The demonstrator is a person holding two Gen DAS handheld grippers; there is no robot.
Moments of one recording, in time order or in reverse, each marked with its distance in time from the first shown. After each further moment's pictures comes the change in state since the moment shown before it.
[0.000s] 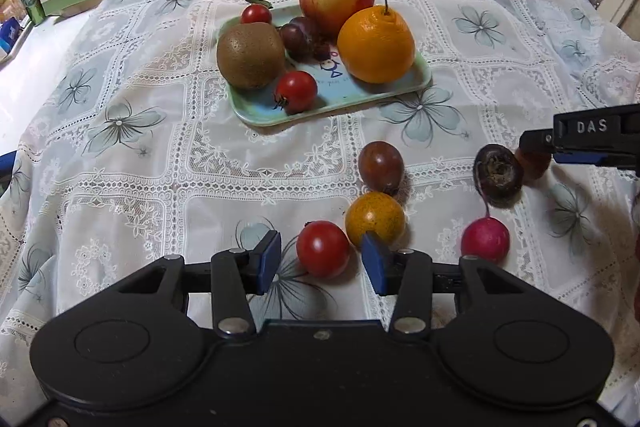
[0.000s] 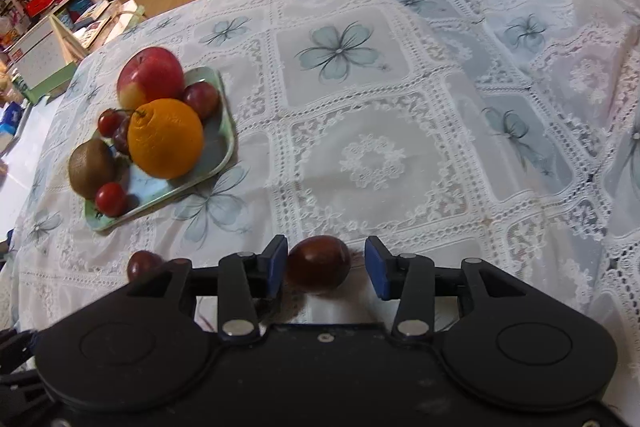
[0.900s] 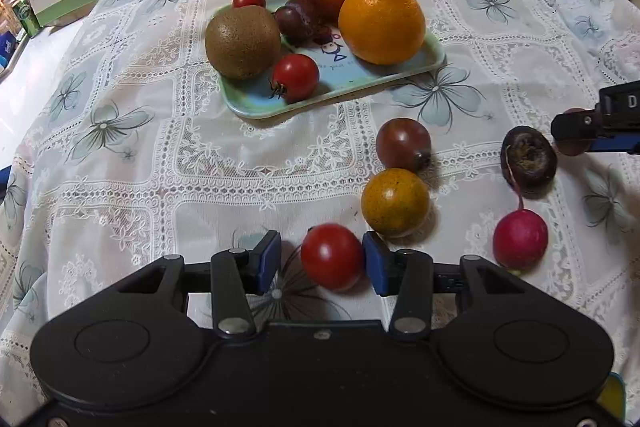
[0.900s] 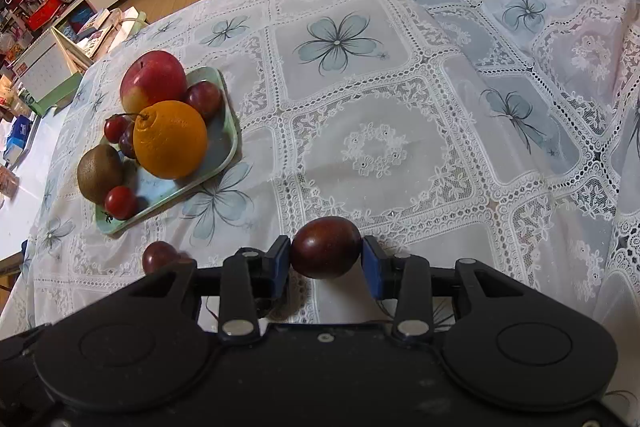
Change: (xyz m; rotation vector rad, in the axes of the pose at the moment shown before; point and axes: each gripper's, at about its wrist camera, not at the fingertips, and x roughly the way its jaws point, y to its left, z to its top) left arm 0.028 -0.004 -0.003 0.062 0.007 0.040; right arm -0.002 -0.006 -0.003 0.049 0.010 0.033
